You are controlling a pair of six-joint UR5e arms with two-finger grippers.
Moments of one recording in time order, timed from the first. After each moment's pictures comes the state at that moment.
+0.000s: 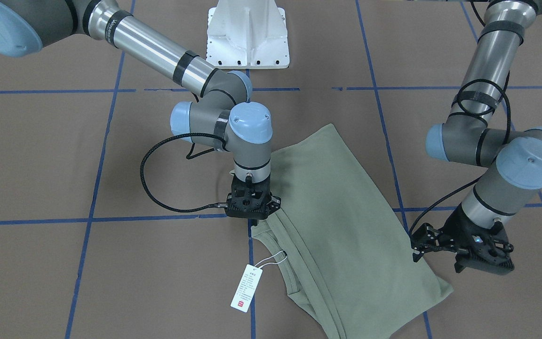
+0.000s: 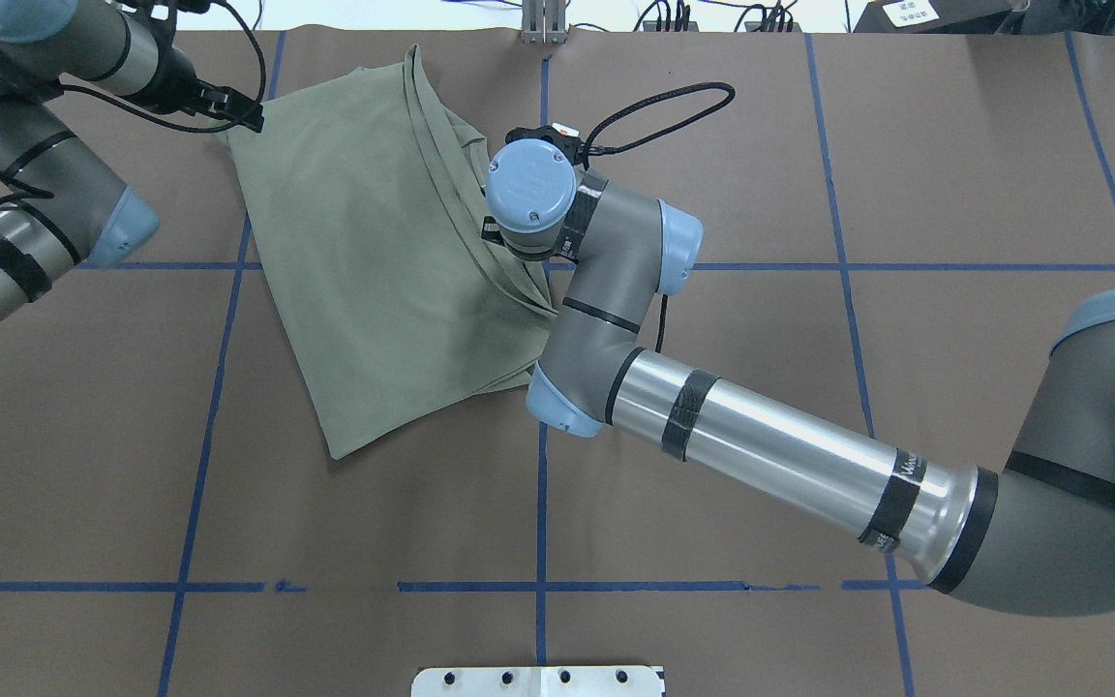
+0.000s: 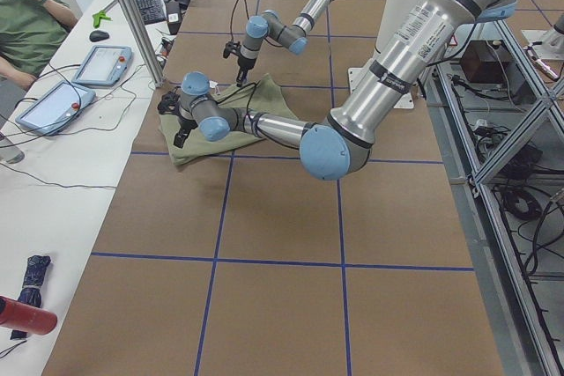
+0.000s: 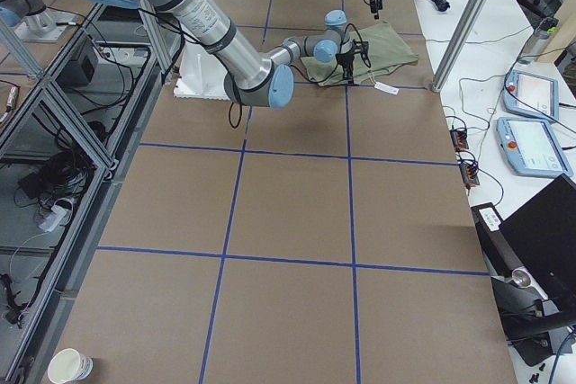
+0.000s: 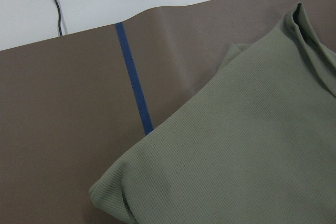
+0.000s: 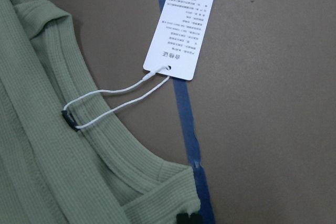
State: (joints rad) left arm -1.04 -2.20 -1.10 -2.31 -2.04 -0.63; right arm 0.57 -0.53 0.96 -1.17 1.64 1.35
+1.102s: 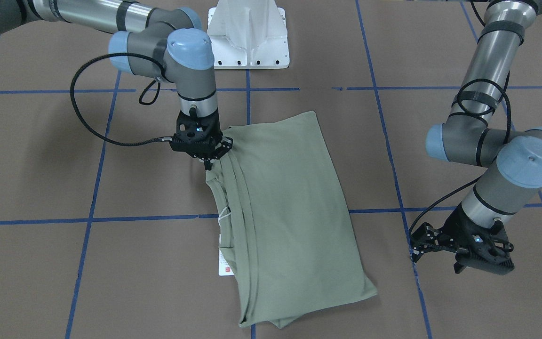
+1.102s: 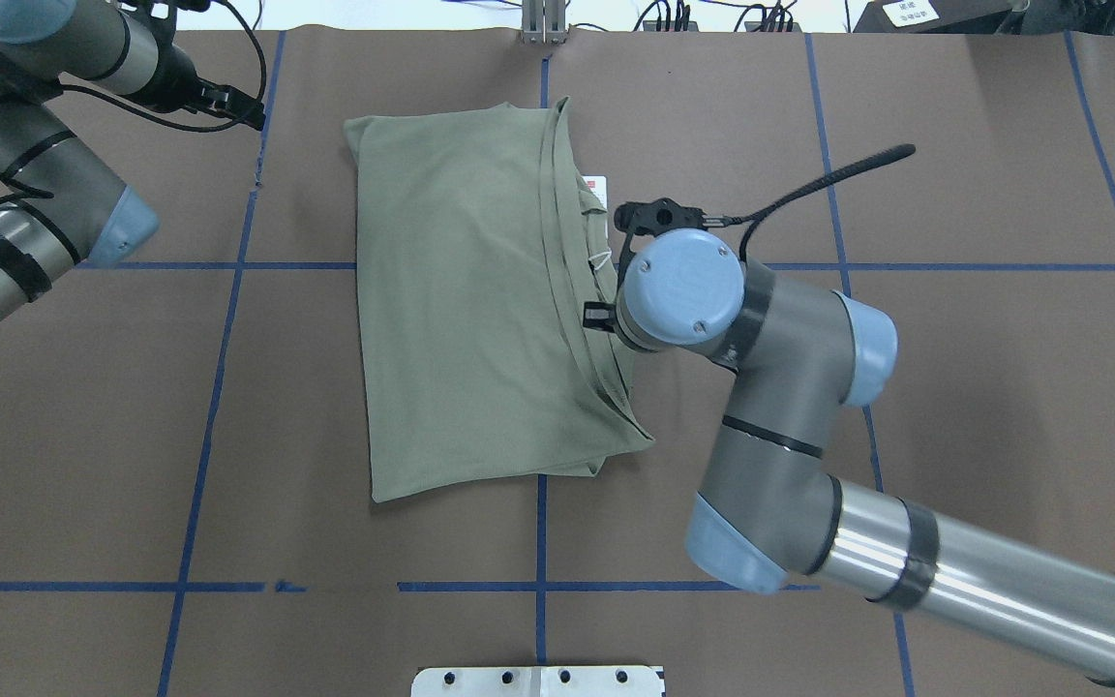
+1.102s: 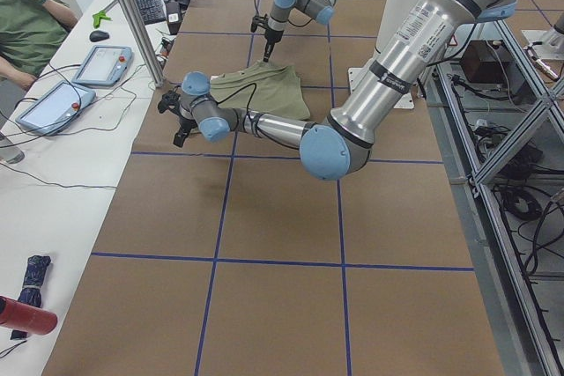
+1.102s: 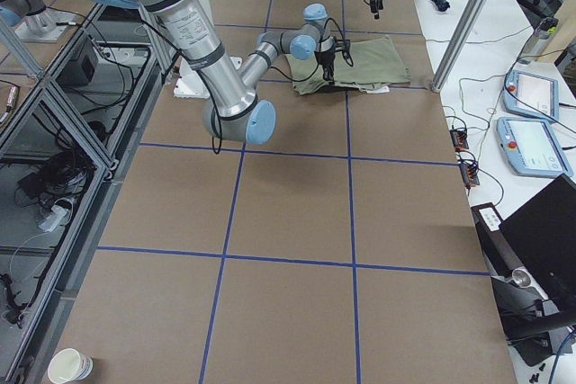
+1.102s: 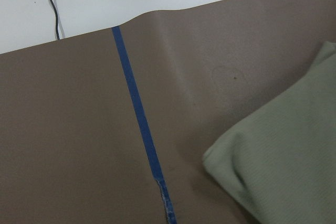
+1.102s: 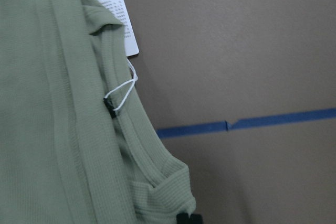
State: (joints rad) left arm -1.04 -2.20 -1.09 -2.33 -2.04 -0.63; right arm 0.48 -0.99 1.74 -1.51 1.60 1.33
